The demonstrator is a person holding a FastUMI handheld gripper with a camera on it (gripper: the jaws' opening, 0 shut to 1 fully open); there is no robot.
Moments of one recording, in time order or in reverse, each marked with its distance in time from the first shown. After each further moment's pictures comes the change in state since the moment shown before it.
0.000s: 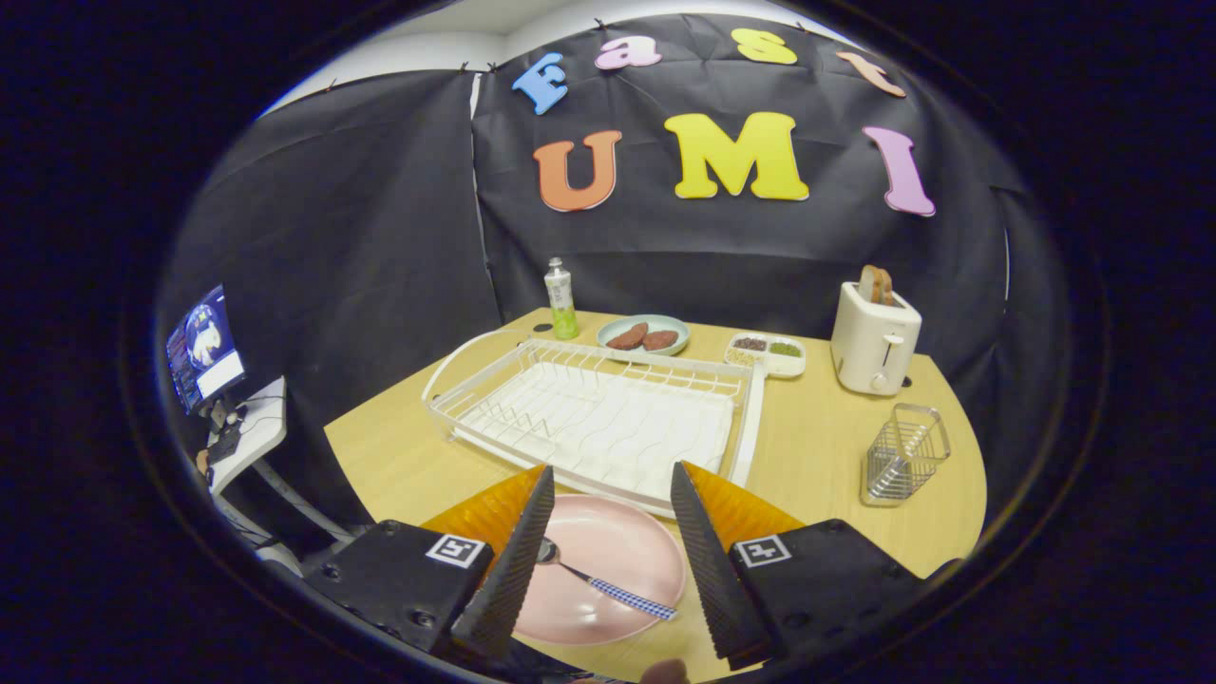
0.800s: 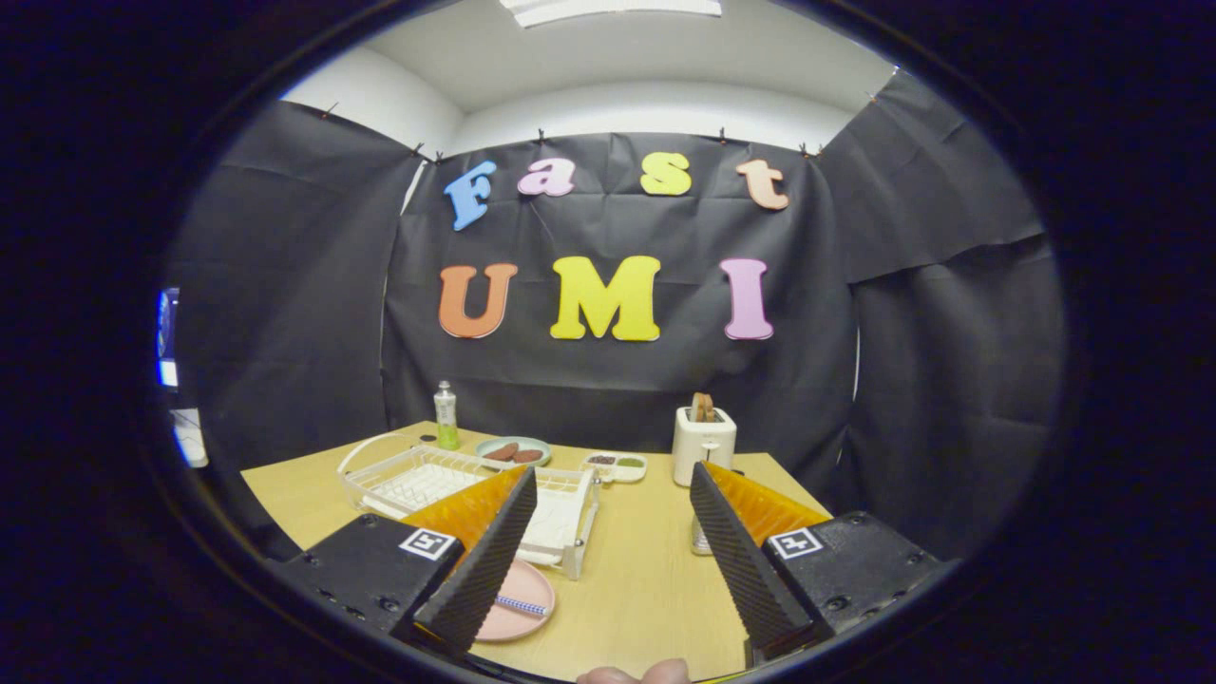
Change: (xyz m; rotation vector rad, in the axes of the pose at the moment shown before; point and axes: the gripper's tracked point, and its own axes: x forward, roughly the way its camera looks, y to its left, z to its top) arm -0.138 -0.064 0.005 0.049 -0.423 -0.385
